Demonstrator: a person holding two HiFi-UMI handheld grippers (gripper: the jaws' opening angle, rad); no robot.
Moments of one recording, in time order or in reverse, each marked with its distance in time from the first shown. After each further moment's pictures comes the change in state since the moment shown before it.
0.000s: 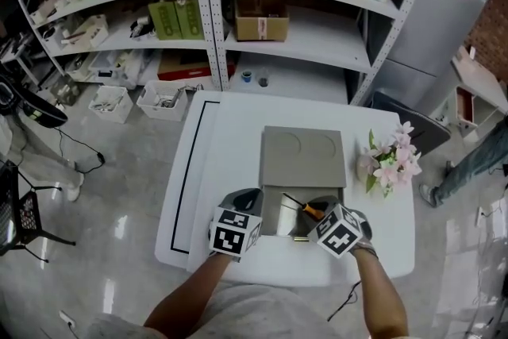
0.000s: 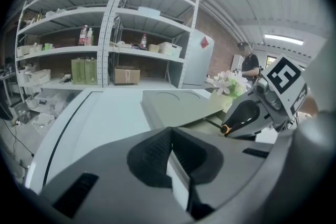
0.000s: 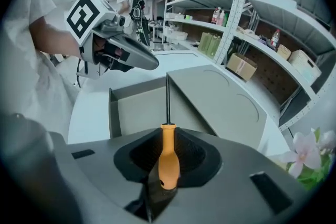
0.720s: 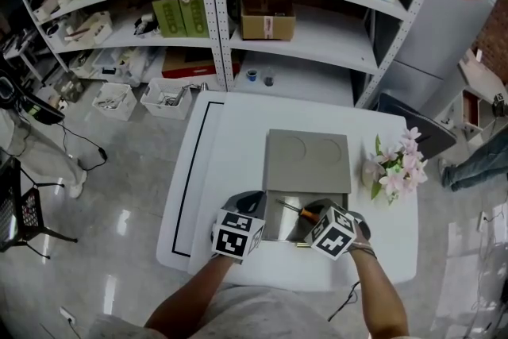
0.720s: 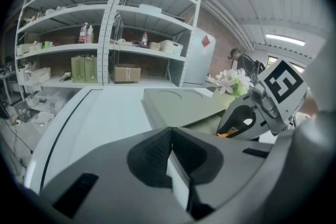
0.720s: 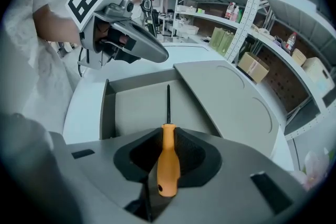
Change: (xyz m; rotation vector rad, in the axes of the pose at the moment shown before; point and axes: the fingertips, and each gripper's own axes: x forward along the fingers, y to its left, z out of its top) left arm 0.010 0.006 -0.002 -0.010 0.017 0.001; right arm 0.025 0.003 -0.001 -0.090 0.067 0.057
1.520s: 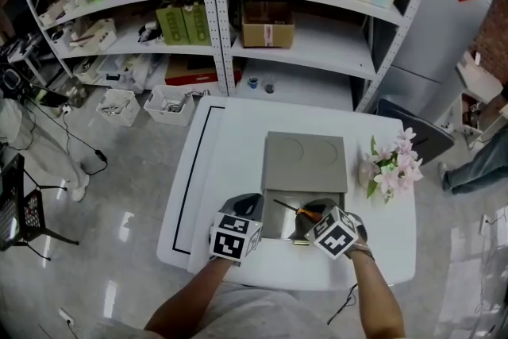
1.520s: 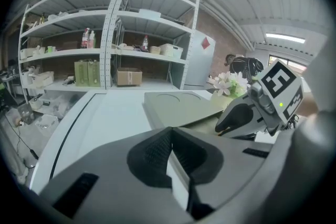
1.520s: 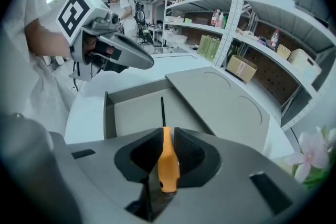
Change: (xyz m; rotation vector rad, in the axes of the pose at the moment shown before) left arm -0.019 -0.008 0.003 0.009 -0.026 0.031; right arm -0.015 -0.005 0.006 0.100 -0.121 -0.053
